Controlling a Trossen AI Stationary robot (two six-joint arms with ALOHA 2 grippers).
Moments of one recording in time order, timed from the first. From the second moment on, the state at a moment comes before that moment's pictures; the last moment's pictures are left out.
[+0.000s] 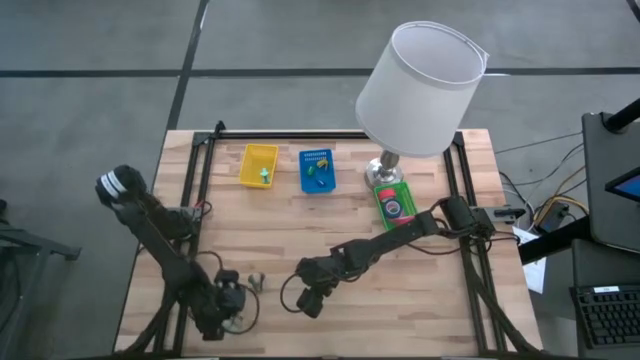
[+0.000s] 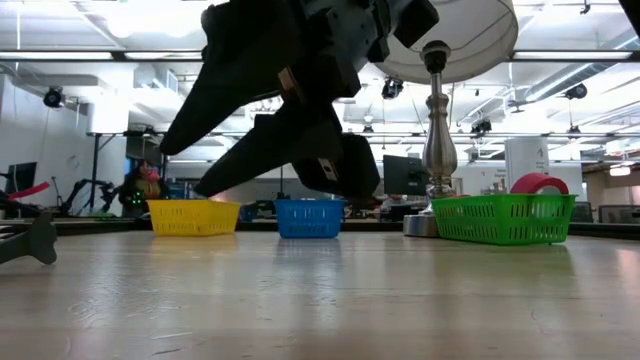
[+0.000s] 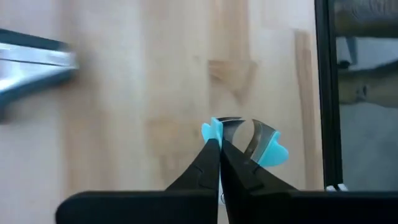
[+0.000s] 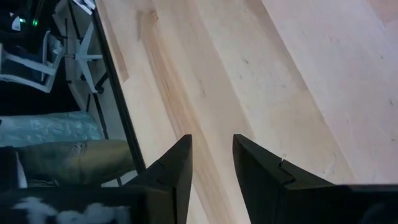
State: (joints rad) left arm -0.97 1.42 0.71 -0.32 -0.09 -0.95; right arm 0.31 2.20 1.60 -0.24 -0.26 1.01
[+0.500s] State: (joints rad) left arm -0.77 1.00 0.71 -0.79 -0.59 -0.93; right arm 0.31 2.20 1.60 -0.24 -0.26 1.01
